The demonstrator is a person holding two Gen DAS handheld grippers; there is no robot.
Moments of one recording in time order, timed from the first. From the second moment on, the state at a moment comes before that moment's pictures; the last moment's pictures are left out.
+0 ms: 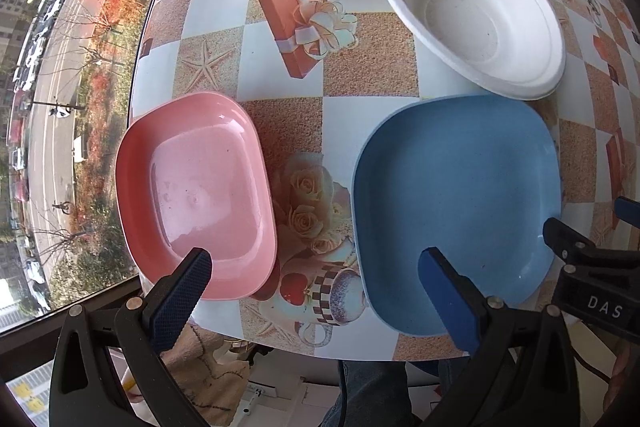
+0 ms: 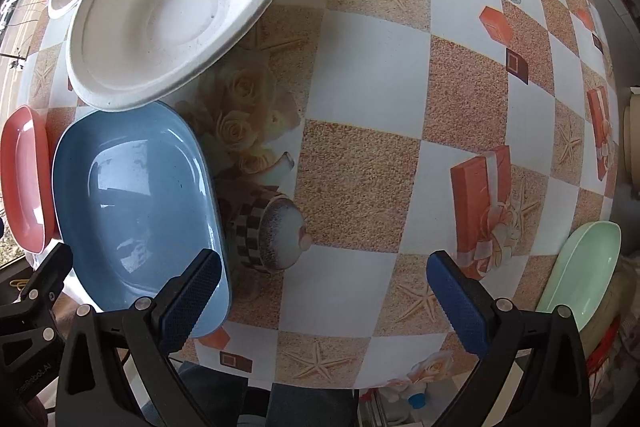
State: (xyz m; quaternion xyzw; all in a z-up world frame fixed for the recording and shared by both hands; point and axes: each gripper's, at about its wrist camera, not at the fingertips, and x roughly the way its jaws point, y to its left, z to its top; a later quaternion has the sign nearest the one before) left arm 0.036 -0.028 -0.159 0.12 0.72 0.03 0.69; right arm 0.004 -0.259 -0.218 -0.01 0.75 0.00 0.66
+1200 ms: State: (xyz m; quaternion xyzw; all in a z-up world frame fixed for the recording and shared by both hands) left arm 0.026 -0.069 -0.211 0.07 0.72 -0.02 0.69; right arm 0.002 -0.292 -0.225 0.02 0.75 0.01 0.66
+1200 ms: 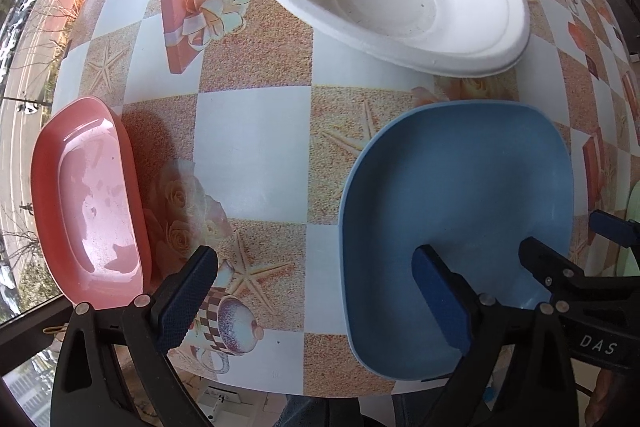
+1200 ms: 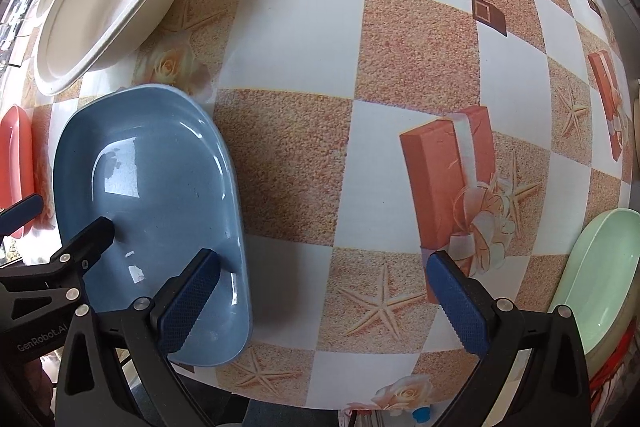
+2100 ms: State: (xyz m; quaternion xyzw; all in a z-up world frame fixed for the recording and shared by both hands) left arm -0.010 -0.108 -0.184 0.11 0.72 -0.10 0.68; right arm -0.018 -0.224 -0.208 0.06 0.75 0.04 0.65
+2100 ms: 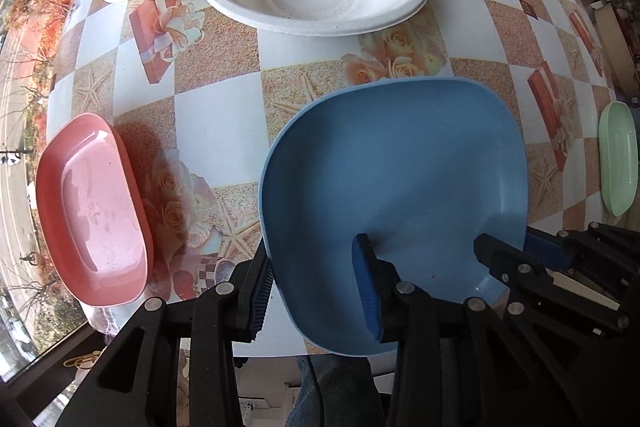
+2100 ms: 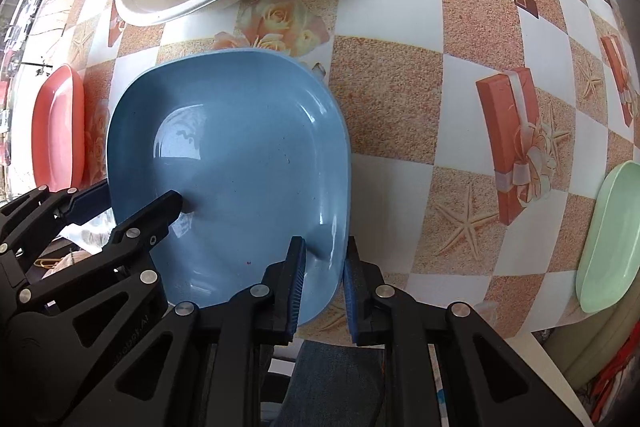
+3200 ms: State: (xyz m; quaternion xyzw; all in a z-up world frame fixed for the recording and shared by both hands) left arm -0.038 -0.045 -0.138 0.07 0.68 -0.07 0.73; right arm -0.011 -0.196 -0.173 0.01 0.72 0.07 0.69
